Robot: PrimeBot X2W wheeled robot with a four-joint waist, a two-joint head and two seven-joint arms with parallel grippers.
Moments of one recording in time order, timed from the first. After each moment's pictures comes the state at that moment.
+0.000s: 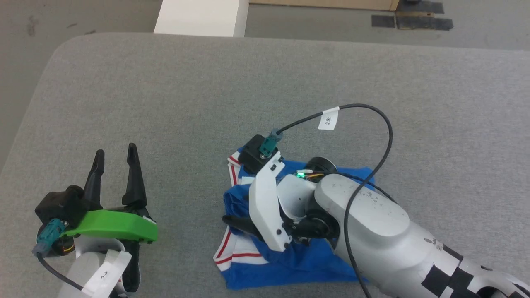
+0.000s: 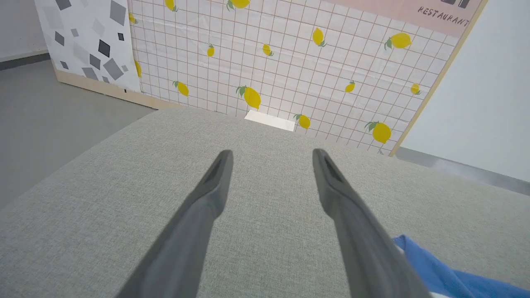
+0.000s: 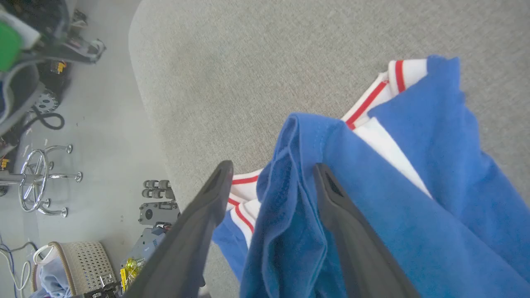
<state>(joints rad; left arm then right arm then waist) -0.15 0.25 -0.11 0.08 -0.51 0.06 -0.25 -0.80 -0.05 0.96 0.54 0.88 0.13 0.64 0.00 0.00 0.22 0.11</state>
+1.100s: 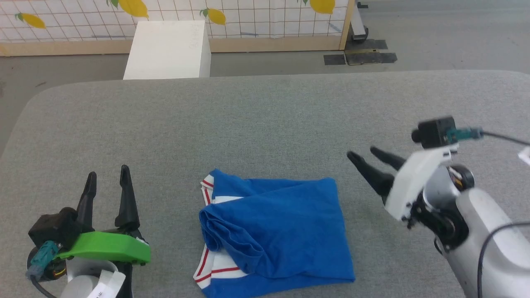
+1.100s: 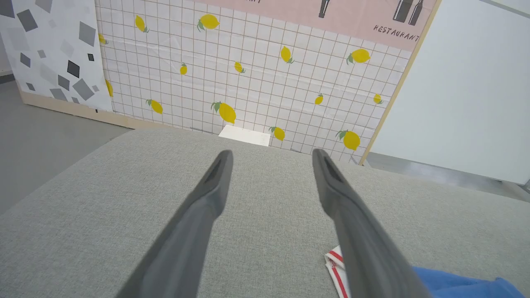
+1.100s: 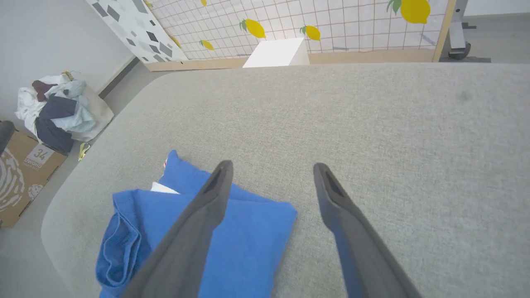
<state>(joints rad) -0.05 0.28 -0.10 0.01 -0.51 0.10 -0.24 -0.47 -0.30 0.37 0.35 0.77 0.13 0.35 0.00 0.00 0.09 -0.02</state>
